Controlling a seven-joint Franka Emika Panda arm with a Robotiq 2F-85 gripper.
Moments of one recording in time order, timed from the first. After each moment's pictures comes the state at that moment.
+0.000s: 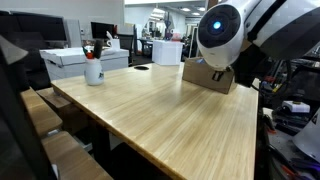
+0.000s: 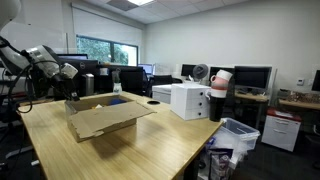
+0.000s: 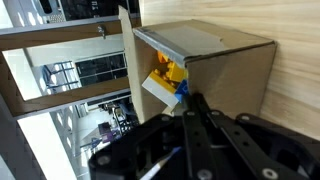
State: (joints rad) arm 0.29 0.04 0.32 -2.43 -0.88 1.53 1.20
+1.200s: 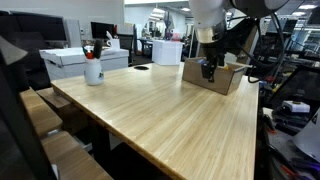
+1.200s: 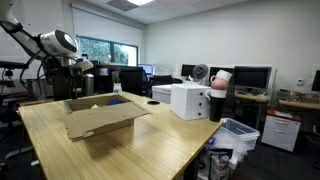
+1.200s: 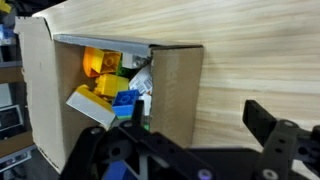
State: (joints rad) arm 0.21 -0.09 0.18 -2.38 -0.47 1.84 0.81
